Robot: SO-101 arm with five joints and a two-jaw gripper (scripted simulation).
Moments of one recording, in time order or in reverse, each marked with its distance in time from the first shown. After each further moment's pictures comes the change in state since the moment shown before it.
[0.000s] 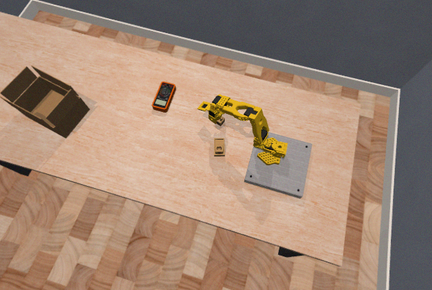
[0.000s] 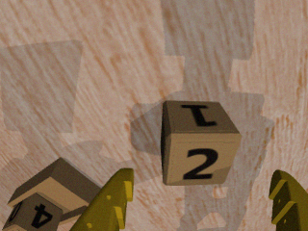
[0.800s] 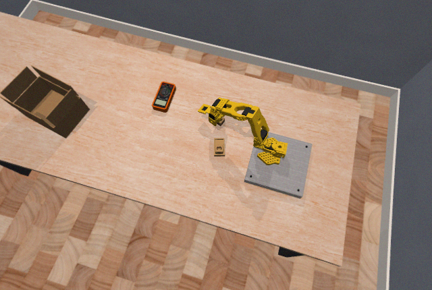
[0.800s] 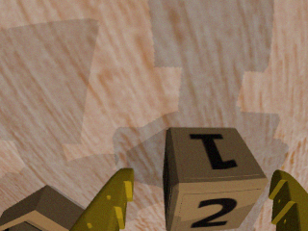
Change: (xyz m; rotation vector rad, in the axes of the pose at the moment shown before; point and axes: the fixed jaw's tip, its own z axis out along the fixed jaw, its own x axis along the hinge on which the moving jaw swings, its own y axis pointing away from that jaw) arm -0.001 0.000 0.022 0.000 -0.007 0.000
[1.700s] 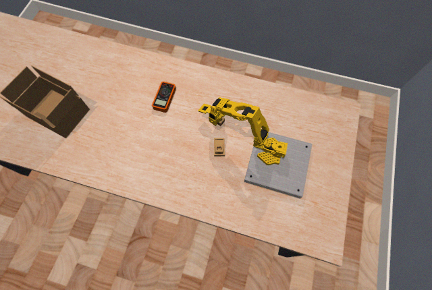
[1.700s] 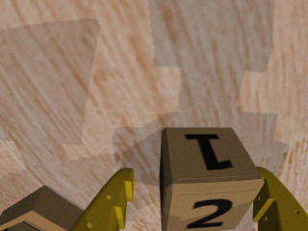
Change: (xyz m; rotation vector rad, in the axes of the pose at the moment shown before) arm 0.000 -0.002 0.000 0.000 0.000 0.005
